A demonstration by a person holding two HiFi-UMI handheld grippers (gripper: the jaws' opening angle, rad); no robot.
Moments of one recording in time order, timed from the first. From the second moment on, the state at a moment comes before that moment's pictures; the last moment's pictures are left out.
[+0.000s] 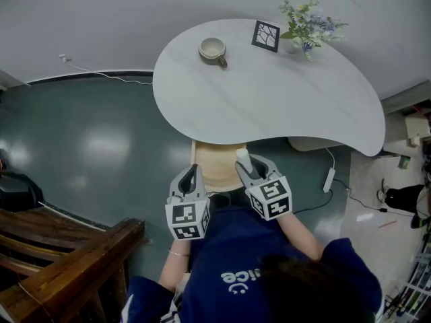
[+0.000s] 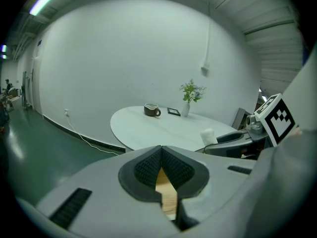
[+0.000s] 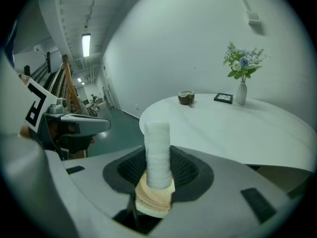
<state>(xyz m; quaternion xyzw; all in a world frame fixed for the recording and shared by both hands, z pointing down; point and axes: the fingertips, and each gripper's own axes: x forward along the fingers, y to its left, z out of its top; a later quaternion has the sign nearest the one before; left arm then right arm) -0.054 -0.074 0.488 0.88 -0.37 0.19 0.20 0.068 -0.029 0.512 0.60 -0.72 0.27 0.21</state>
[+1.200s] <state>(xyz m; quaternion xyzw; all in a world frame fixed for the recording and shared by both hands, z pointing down) -0.070 -0.073 0.492 0.84 -0.46 0.21 0.21 0.031 -0.062 0.573 0.47 -0.79 0.28 0.29</state>
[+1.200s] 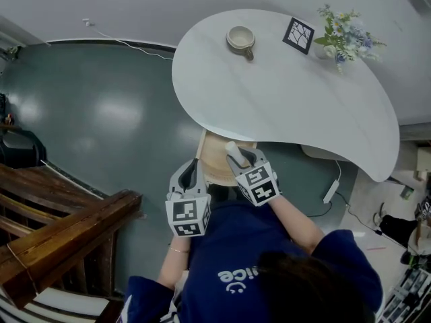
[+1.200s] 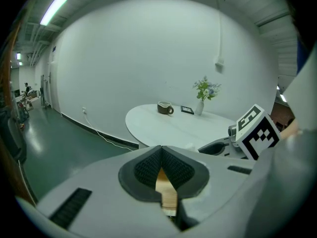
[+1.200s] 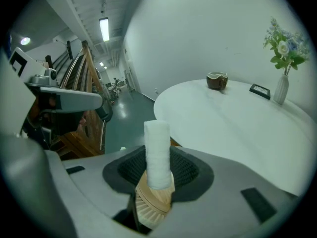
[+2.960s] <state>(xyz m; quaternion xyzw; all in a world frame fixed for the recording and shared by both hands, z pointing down) -0.118 -0.058 0.532 0.75 -0.54 0.26 0.27 0.007 -0.082 0.725 0.34 -0.77 0.27 0.47</state>
